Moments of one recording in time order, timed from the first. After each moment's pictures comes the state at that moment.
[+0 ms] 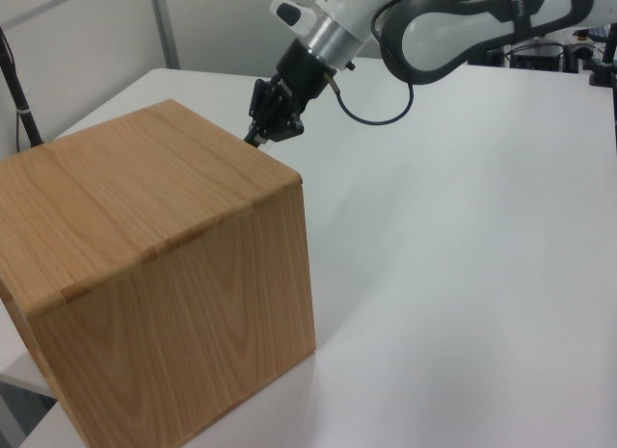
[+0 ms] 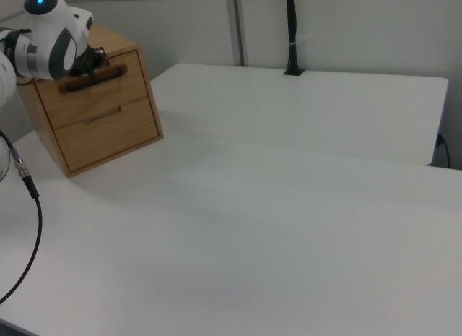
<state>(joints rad) 0.30 0.54 0.18 -1.23 0.11 2.51 -0.61</state>
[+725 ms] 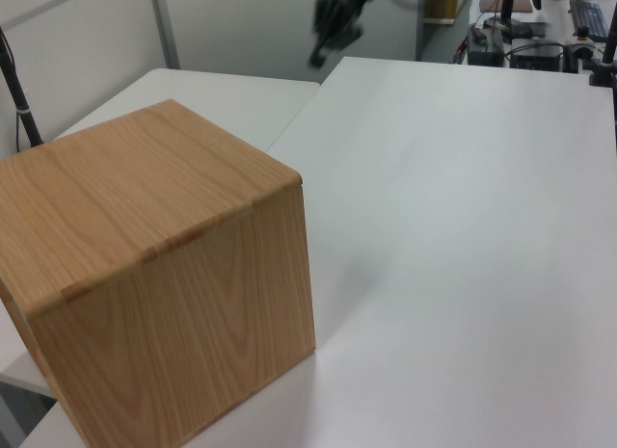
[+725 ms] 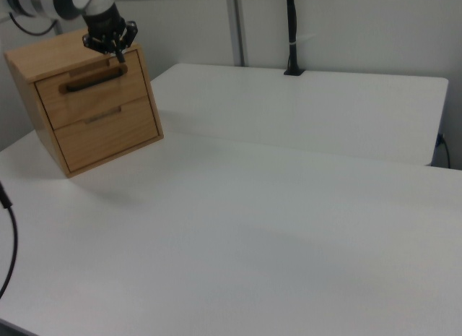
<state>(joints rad) 0.06 0.29 0.18 -1.23 0.12 1.98 -0.60</state>
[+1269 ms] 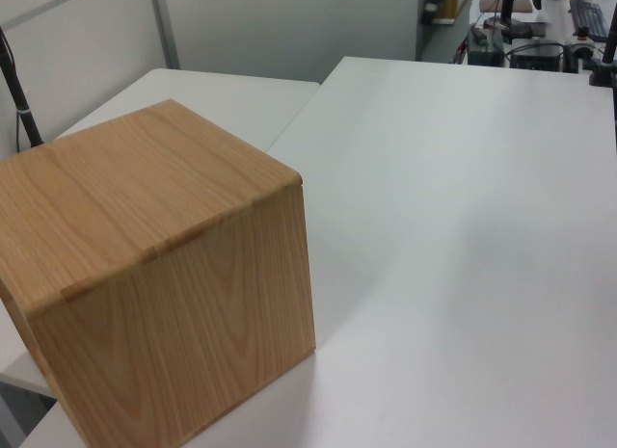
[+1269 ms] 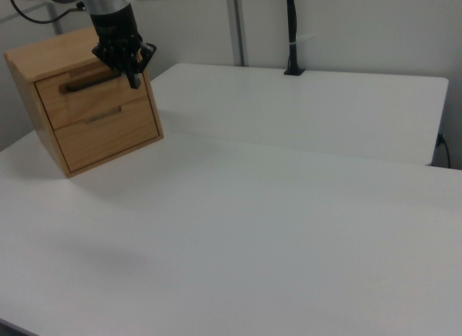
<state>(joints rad) -0.04 0.01 0.04 -1.46 0.12 1.69 -0.28</state>
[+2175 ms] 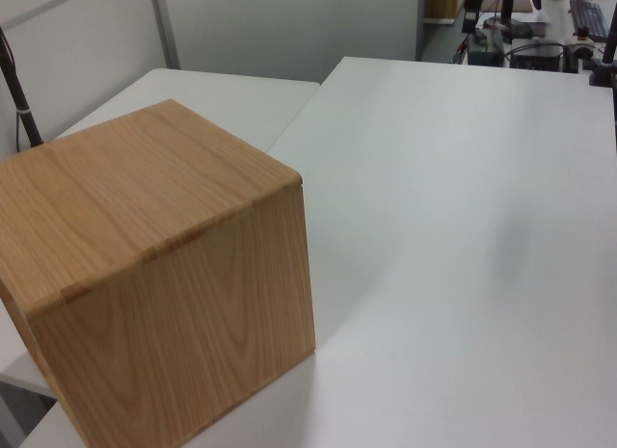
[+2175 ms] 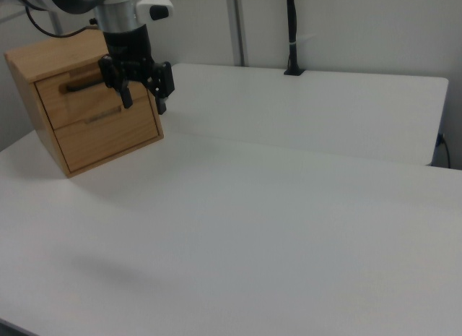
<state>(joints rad) 0.02 -0.04 -0.11 -1.55 0.07 1.58 -0.21</state>
